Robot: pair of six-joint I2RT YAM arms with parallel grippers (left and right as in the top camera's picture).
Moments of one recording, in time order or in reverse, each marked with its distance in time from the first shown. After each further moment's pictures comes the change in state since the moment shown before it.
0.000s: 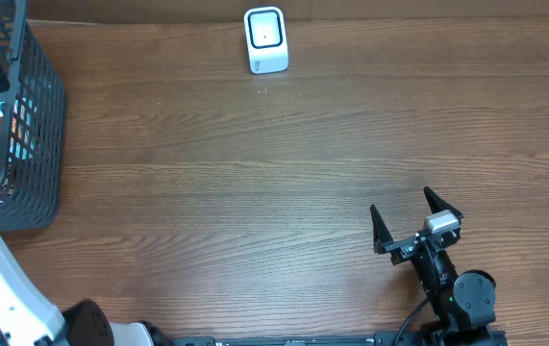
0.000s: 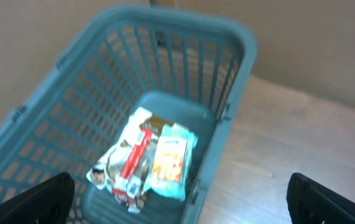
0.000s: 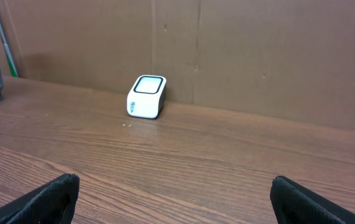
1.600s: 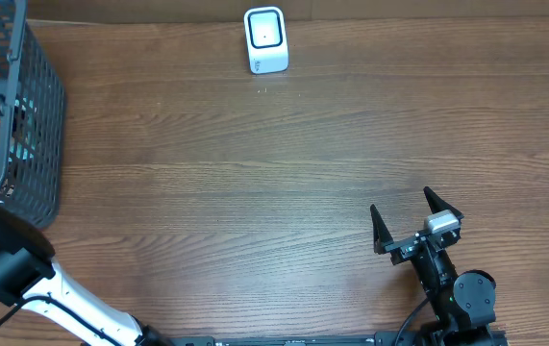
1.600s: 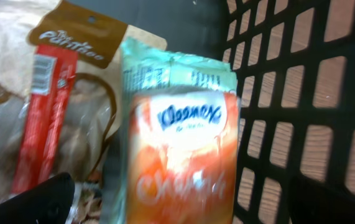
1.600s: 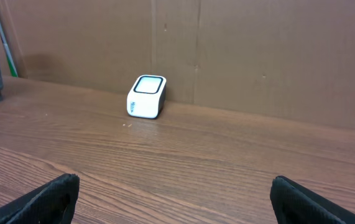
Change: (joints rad) left arm 0.233 0.558 0.000 -0.019 0.427 0.232; right arm 0.000 0.000 0.000 0.000 0.000 0.000
